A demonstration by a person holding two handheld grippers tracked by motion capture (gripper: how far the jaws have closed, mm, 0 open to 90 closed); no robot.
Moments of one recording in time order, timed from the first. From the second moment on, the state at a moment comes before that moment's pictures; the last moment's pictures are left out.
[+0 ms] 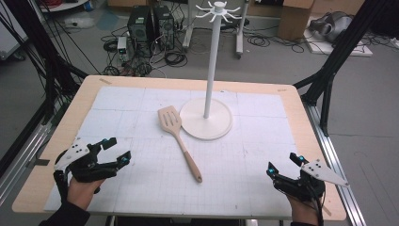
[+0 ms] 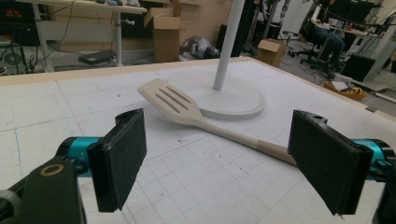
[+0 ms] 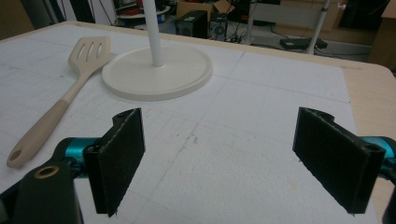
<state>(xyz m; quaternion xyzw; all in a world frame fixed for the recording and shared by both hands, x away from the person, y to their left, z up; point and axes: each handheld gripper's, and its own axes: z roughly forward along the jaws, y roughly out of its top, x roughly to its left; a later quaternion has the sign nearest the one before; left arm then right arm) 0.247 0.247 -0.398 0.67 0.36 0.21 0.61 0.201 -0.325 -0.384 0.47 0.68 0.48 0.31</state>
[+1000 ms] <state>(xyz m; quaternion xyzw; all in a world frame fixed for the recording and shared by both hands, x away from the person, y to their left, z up) 0.247 0.255 -0.400 0.67 0.38 0.22 0.60 0.227 -0.273 -0.390 0.46 0.71 0.46 0.26</state>
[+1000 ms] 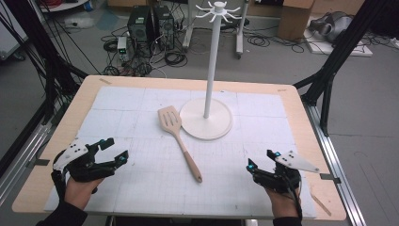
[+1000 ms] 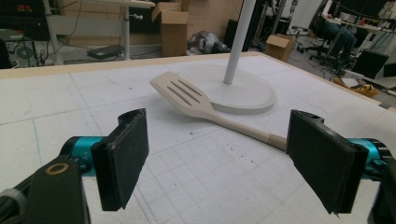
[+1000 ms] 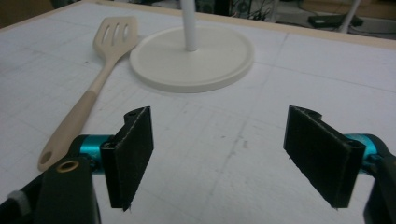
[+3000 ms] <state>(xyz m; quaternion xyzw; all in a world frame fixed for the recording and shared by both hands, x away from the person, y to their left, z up) 0.252 0.261 -0.403 0.68 0.39 0.20 0.59 0.321 -0.091 -0.438 0.31 0.87 0.35 0.12</state>
